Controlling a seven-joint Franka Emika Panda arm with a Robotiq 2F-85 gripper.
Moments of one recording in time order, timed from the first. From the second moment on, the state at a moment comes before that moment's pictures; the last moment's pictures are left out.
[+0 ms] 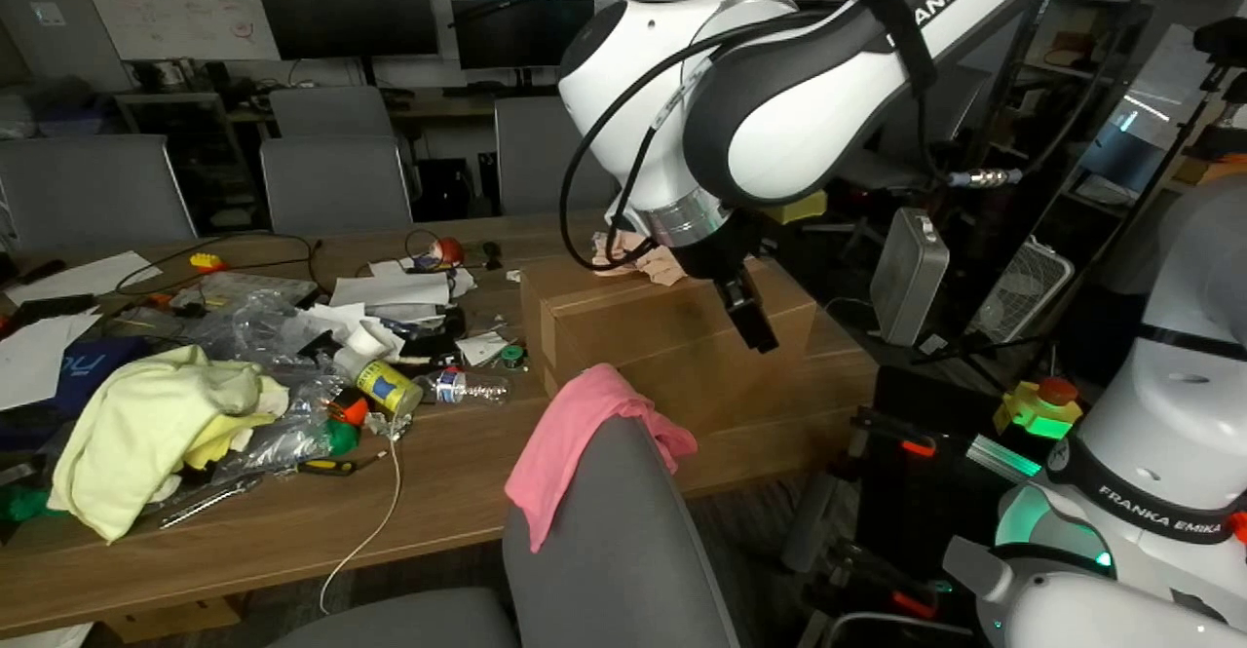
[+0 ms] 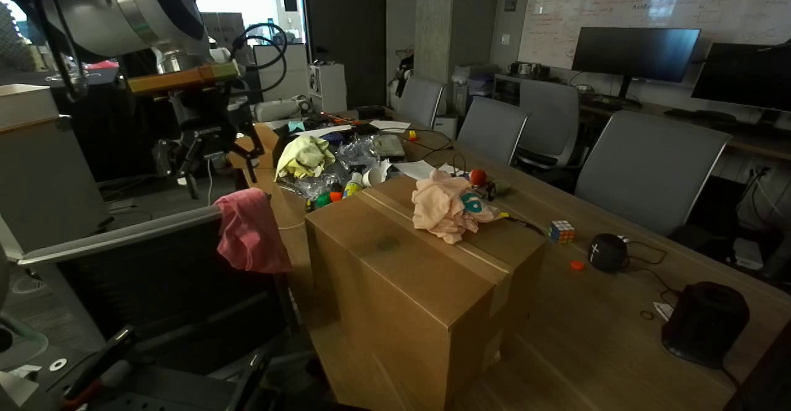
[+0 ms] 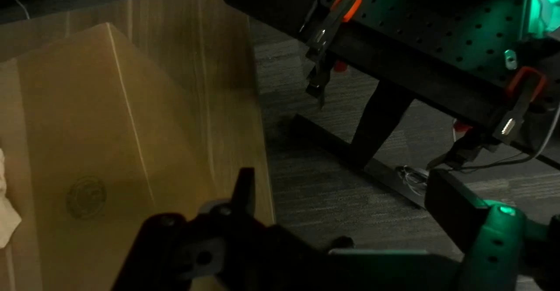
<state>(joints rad) 0.14 0.00 0.14 -2.31 -0.33 1.79 -0.14</state>
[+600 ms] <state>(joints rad) 0.15 0.04 0.16 -2.31 -0.39 2.10 0.01</state>
